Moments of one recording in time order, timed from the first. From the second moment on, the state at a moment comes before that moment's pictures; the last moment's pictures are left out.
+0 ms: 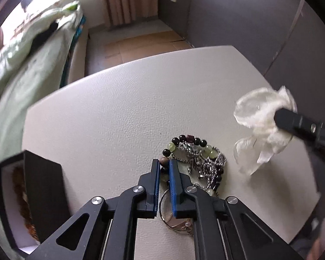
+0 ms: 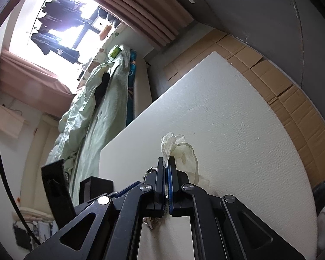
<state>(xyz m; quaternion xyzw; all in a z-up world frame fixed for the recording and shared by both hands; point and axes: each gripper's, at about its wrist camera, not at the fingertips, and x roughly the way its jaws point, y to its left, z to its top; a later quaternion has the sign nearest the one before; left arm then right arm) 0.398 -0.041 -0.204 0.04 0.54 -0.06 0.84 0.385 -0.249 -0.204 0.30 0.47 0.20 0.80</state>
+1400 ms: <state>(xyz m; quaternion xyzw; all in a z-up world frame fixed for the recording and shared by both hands) 0.328 0.091 -0.059 -0.03 0.42 -0.02 0.91 0.350 -0.175 -0.145 0.28 0.38 0.33 0.82</state>
